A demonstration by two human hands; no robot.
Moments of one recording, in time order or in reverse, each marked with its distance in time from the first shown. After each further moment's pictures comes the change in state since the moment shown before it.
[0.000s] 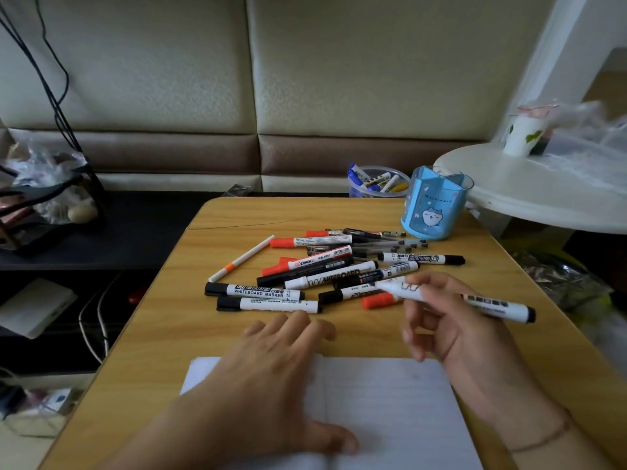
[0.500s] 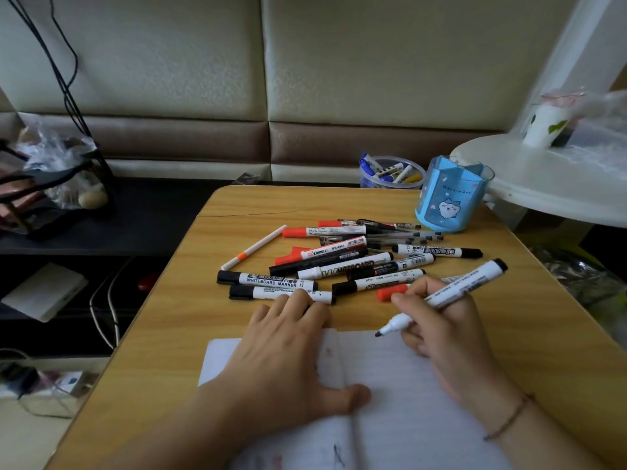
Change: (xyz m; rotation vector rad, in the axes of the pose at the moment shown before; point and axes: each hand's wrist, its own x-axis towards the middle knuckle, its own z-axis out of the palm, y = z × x) left_hand 0.008 -0.005 0.016 -0.014 0.106 -0.143; right_hand 0.015 0.030 0.018 -0.173 0.085 -0.072
